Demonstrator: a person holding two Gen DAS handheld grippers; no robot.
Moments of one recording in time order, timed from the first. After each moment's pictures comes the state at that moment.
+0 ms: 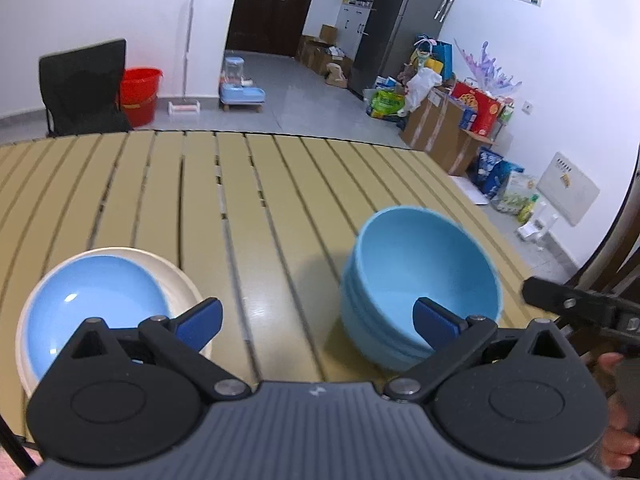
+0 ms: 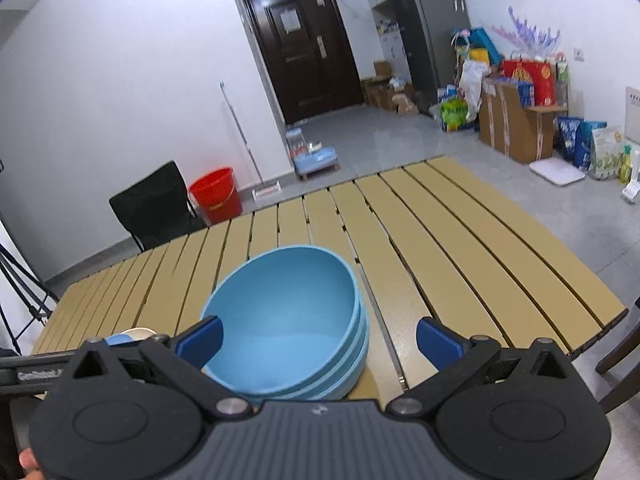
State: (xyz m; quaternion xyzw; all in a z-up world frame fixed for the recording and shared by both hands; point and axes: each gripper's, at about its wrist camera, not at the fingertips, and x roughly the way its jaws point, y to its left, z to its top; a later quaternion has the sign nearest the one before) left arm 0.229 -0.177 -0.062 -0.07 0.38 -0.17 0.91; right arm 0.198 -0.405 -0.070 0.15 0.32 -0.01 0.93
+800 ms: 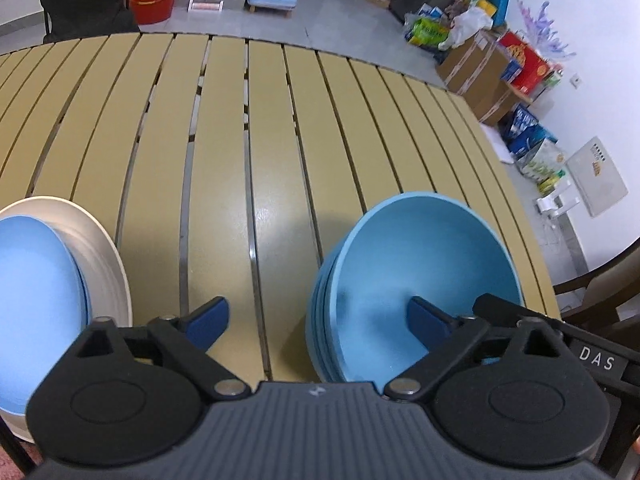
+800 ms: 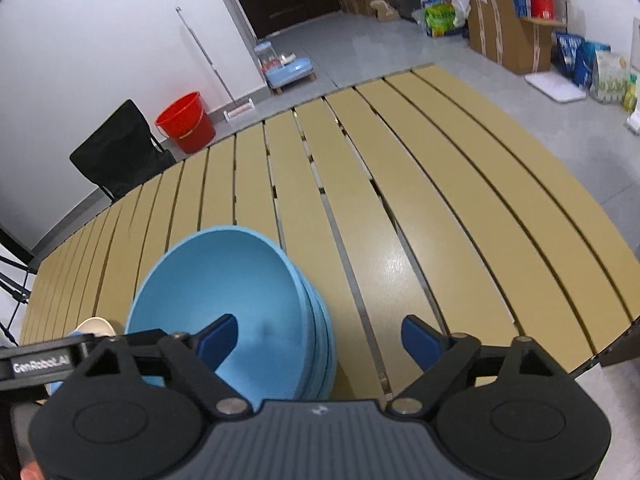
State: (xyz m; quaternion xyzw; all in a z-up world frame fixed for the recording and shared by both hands) left arm 0.324 -0.213 -0.102 -0.11 0.52 -0.13 0.84; right arm 0.302 -0.435 -0.112 0.19 0.46 -0.02 0.86
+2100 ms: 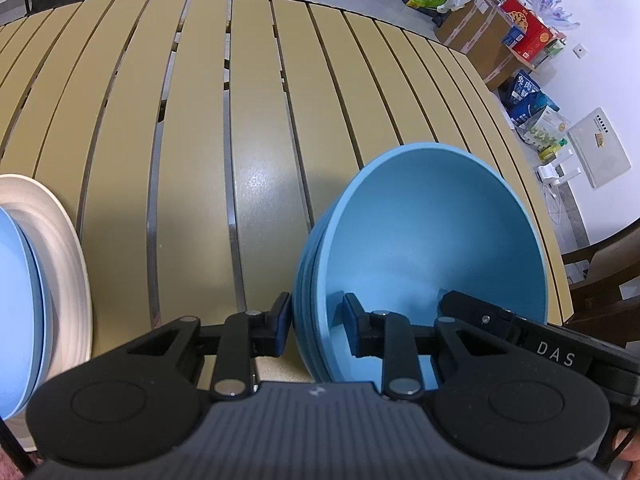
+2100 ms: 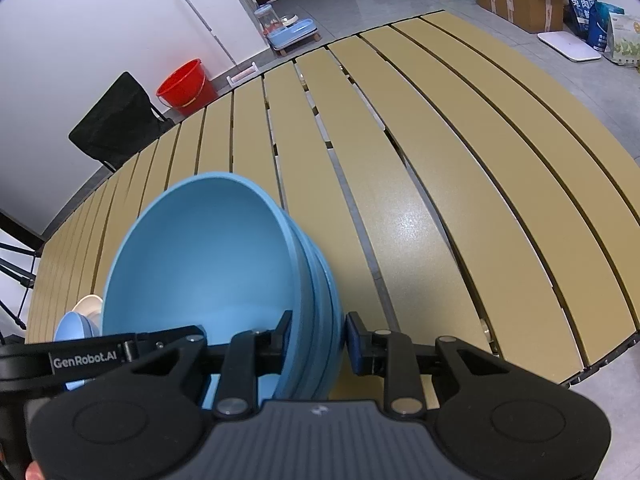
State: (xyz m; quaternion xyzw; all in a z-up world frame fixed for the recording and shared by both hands) left arm 0.338 -0.236 -0.128 -0.10 0.57 -0.15 0.81; right arm 0.314 -0.434 -0.144 0.21 0.51 0.01 0.84
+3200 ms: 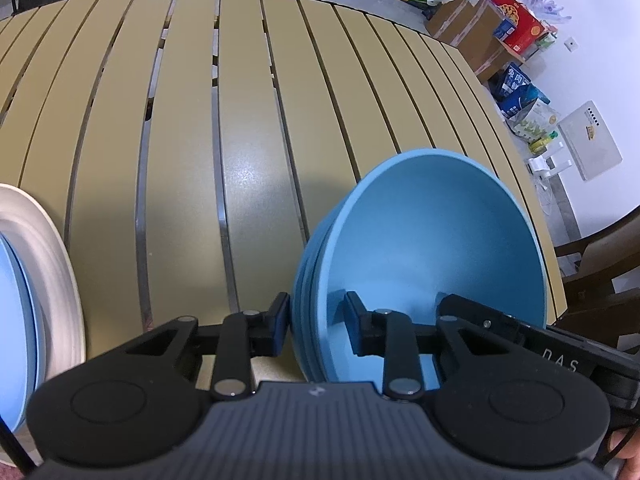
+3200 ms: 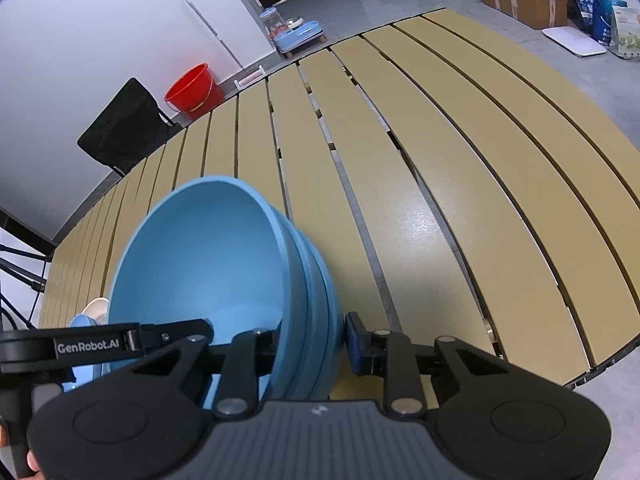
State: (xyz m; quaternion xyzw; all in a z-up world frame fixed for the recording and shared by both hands) left arm 0.345 -0.234 -0.133 -0.10 0.57 -0.16 0.80; right arm 0.303 -0.446 -0.142 0.23 0.50 0.03 0.84
